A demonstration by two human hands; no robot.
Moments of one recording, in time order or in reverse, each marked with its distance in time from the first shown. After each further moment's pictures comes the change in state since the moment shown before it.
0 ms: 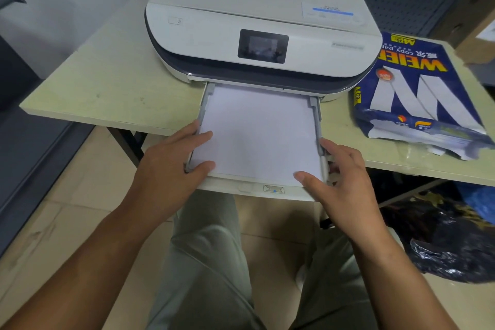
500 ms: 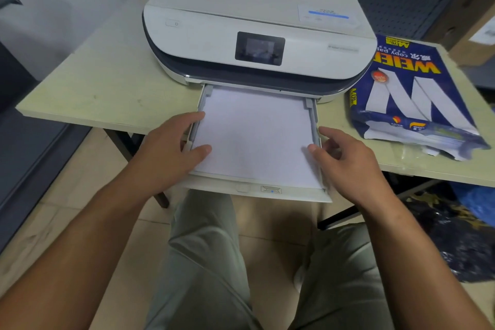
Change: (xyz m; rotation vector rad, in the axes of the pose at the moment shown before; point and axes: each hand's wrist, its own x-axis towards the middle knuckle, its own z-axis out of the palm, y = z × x) left_hand 0.032 0.002 -0.011 -0.026 -0.142 -0.107; right_hand 0.042 -0.003 -0.017 -0.165 -0.060 0.007
